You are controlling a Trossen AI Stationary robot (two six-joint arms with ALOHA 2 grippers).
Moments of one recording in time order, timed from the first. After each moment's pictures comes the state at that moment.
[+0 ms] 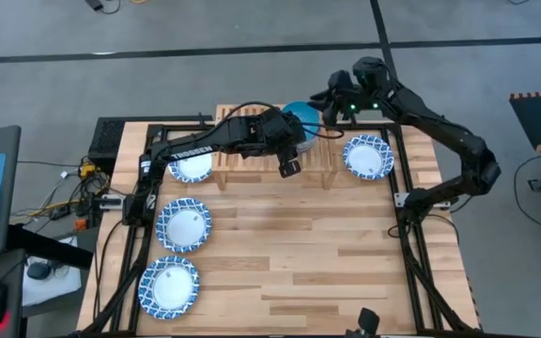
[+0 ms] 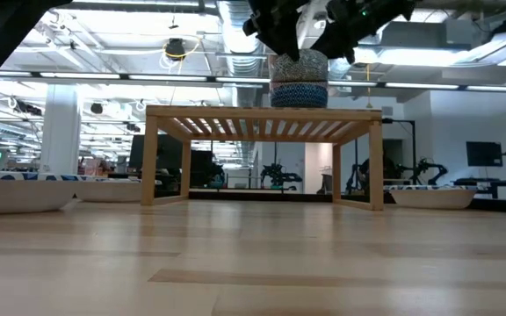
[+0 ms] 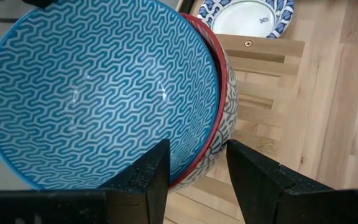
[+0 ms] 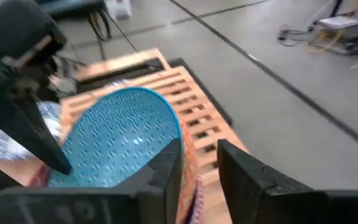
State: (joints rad) left arm 0.16 2.07 2.30 -1.03 -0.41 0.07; right arm -0.73 1.38 1.39 -0.43 -0.31 -0.10
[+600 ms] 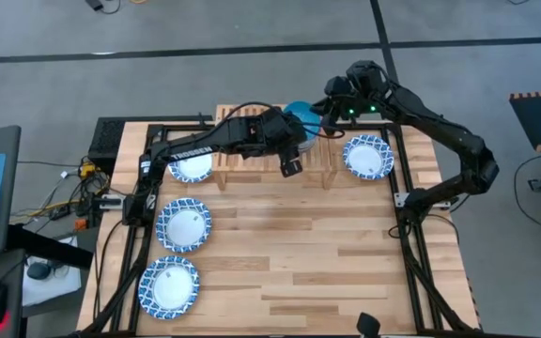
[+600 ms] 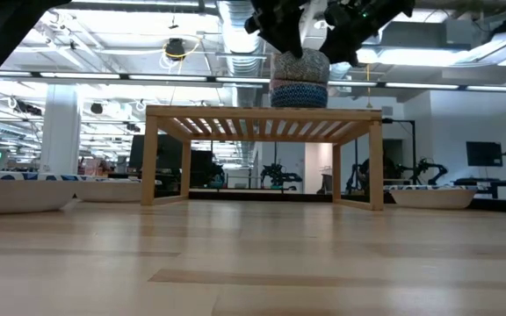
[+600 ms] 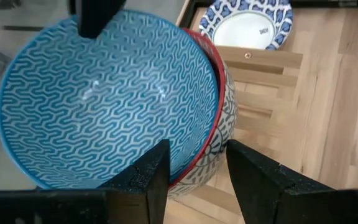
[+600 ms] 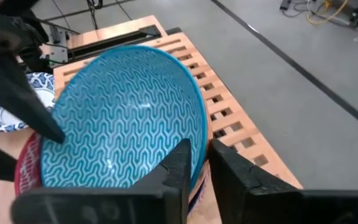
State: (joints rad) left arm 0.16 2.07 2.30 -1.01 -0.42 0.07; right arm -0.70 1.40 1.42 -0.58 -0.26 -0.13
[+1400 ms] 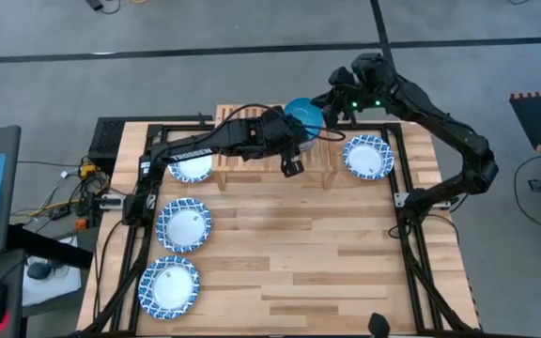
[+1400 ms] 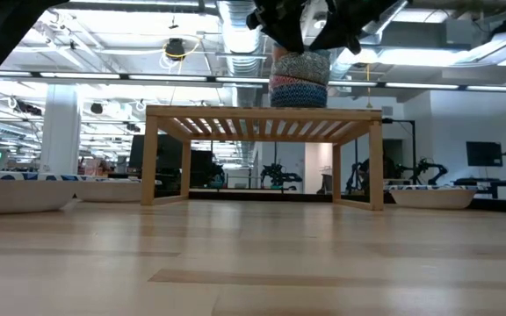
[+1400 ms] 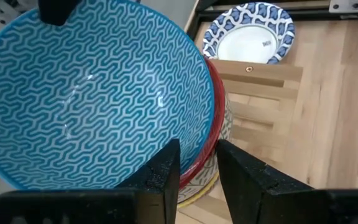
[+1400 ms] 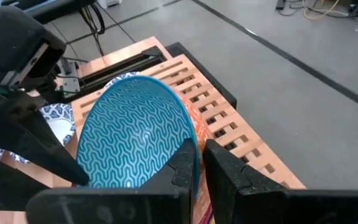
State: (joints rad) left arm 0.14 2.07 2.30 -1.01 -0.45 0.07; right arm -0.70 1.40 1.54 -0.63 -0.26 0.01
